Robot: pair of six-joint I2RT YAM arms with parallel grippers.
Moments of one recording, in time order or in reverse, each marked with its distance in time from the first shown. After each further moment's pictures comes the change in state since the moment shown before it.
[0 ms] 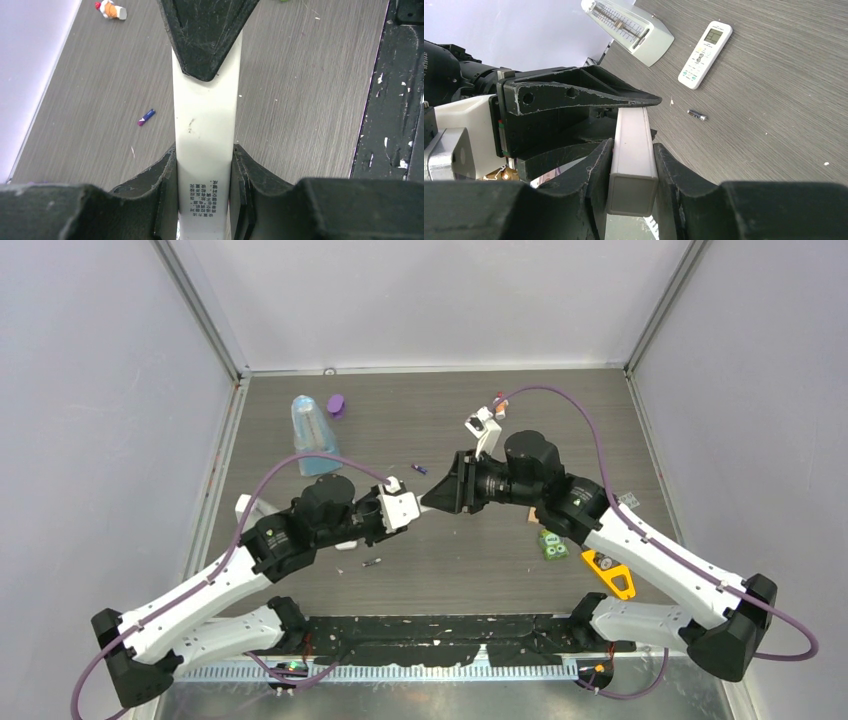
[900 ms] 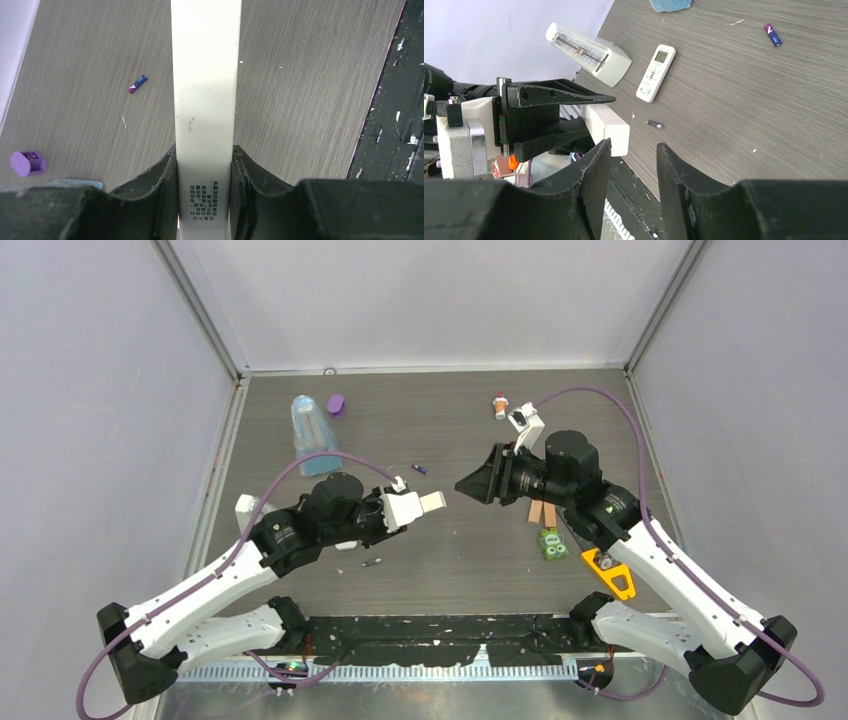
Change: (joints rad) left arm 0.006 0.051 0.010 -0.084 -0.039 0.002; right arm -0.188 -0.147 -0.076 -0.063 -0.015 -0.076
